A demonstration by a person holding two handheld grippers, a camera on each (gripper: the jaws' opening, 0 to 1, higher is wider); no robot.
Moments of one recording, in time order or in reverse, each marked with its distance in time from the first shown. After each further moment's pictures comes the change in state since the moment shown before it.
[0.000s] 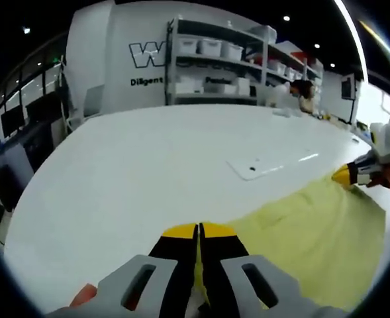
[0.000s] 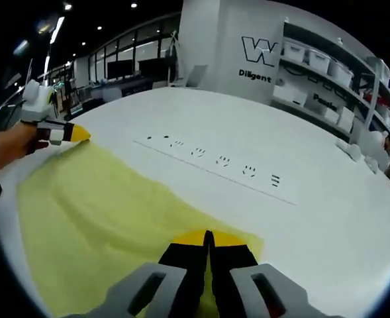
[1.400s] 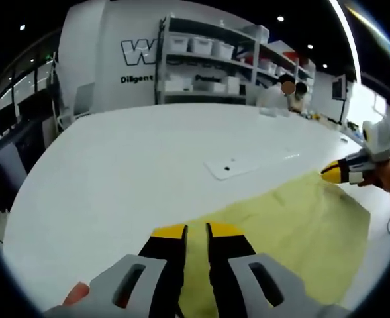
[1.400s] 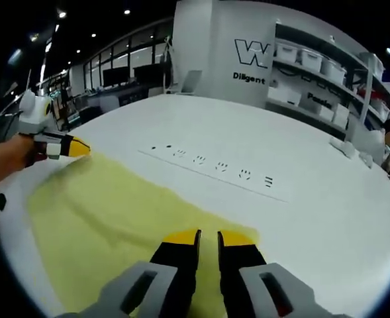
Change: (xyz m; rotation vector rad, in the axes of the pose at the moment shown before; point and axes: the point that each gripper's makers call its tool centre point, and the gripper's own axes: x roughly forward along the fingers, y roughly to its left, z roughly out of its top) left arm -0.022 -0.031 0.003 -0.002 0.012 -0.069; right arm -0.029 0.006 0.007 0.048 -0.027 -0.013
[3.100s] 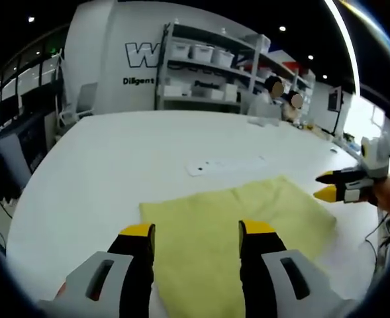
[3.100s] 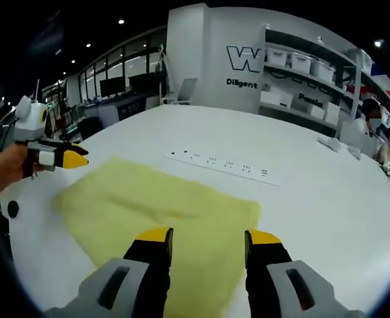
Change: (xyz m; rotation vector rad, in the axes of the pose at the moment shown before) left arm -0.088 -0.049 -0.004 -0.055 -0.026 -0.025; right arm -0.085 0.040 -0.013 0.057 -0.039 -0.018
